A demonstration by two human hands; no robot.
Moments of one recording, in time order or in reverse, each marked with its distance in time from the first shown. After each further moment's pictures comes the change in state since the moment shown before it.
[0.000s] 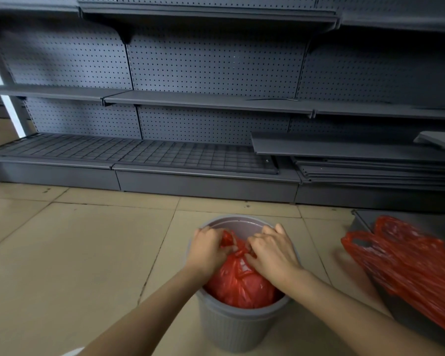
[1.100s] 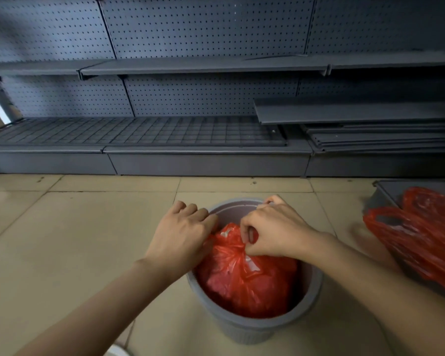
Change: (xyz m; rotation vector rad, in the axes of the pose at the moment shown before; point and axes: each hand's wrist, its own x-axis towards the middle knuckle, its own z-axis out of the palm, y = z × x) left_hand 0.007 -0.024 -0.048 0.756 -0.068 0.457; right_hand 0.044 0.015 -0.006 0.241 -0.219 -0.125
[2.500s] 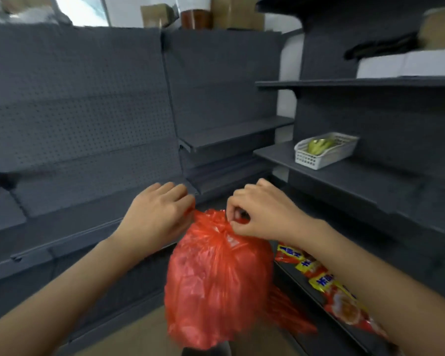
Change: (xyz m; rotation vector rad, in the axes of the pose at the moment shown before) left_hand 0.187 -0.192 -0.866 -0.139 0.449 0.527; right_hand -0.139 -0.183 -0.890 -0.177 0.332 0.415
